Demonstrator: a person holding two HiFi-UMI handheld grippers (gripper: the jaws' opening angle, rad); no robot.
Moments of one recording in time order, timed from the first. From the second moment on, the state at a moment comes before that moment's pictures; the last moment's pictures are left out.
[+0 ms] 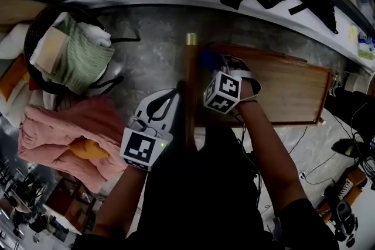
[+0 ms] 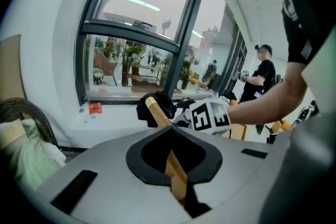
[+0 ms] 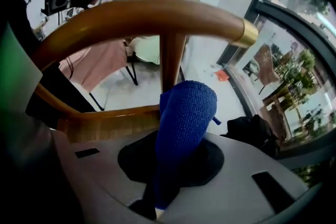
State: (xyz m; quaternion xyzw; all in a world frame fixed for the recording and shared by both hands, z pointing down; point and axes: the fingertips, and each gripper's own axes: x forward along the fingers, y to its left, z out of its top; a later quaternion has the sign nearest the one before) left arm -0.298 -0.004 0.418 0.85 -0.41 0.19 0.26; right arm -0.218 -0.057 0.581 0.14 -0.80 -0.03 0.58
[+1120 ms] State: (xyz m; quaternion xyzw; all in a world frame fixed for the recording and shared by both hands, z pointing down) left arm -0.276 0.037 0.426 0.86 -0.38 0.20 0.26; right arm -0.224 0.039 0.597 0.05 -0.81 -0.01 0.59
